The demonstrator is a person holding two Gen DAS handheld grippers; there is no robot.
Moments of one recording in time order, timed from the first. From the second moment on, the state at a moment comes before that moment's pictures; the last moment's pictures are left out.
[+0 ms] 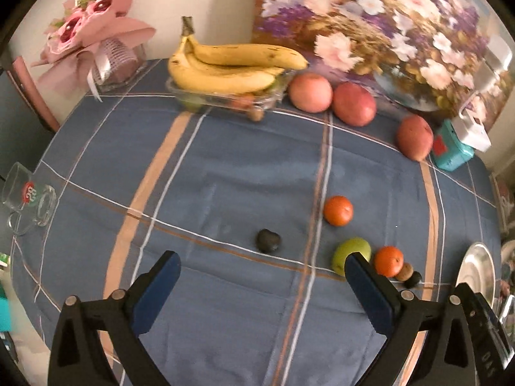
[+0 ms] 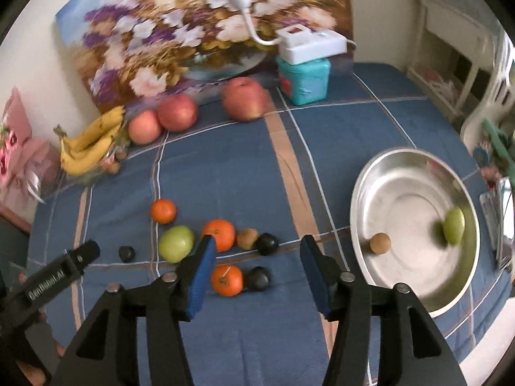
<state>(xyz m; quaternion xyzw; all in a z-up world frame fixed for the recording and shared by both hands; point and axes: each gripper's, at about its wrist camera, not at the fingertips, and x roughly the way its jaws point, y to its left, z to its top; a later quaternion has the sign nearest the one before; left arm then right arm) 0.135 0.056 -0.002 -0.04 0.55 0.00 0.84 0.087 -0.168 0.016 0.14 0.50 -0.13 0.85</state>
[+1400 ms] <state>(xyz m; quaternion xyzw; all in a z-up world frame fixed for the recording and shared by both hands) 0.195 0.057 -0.077 -0.04 0.60 -0.06 0.80 0.122 -0.174 -0.062 0.19 0.57 -0.10 0.80</state>
